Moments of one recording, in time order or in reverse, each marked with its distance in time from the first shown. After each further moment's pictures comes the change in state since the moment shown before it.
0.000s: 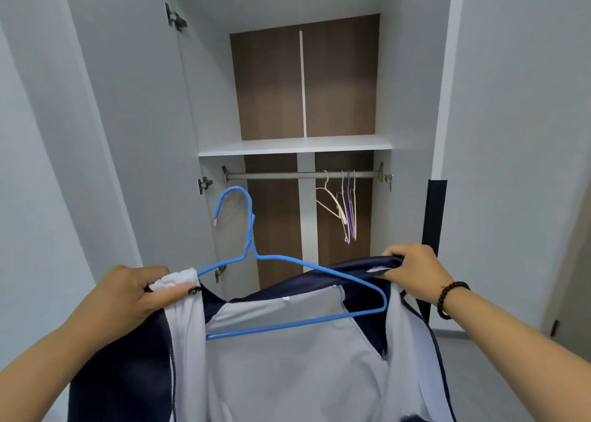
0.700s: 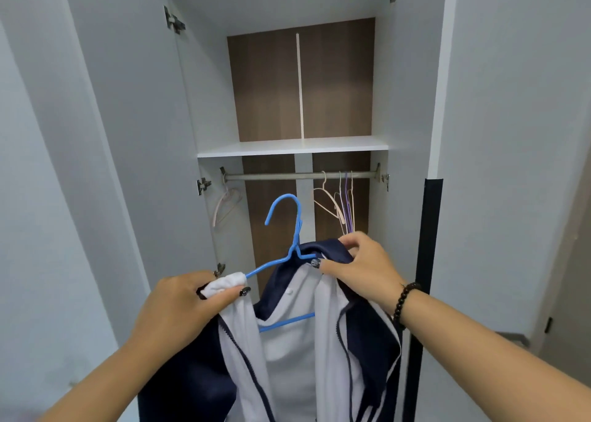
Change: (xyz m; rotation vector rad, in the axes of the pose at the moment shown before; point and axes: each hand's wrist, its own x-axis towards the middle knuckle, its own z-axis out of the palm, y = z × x) left_hand -0.010 0.044 0.047 -0.104 0.107 -0.073; right_hand -0.023 -0.089 0.039 0.309 0.003 0.126
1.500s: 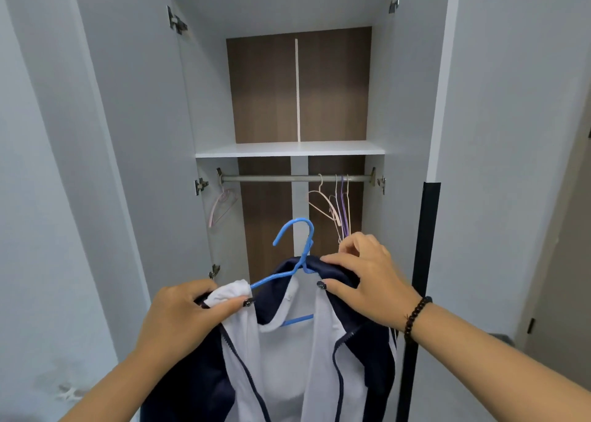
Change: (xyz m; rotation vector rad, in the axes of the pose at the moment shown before) left_hand -0.013 -0.025 0.003 -0.164 0.056 -0.008; right_hand -0.027 0.003 -0.002 -0.595 -0.005 -0.563
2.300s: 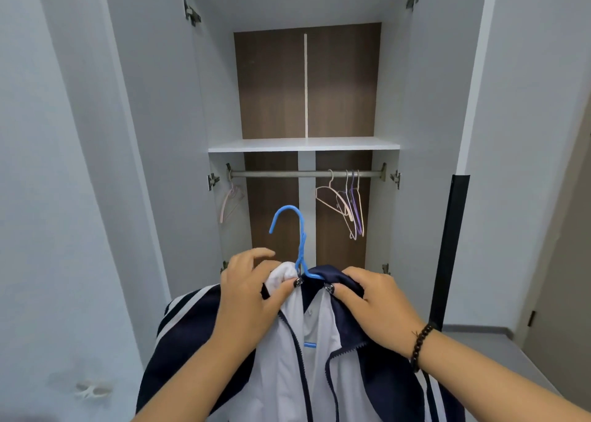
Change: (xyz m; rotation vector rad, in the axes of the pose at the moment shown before) left_hand 0.011 -0.020 0.029 0.022 0.068 0.284; right_hand -0.006 -0.072 0.051 0.254 0.002 0.292
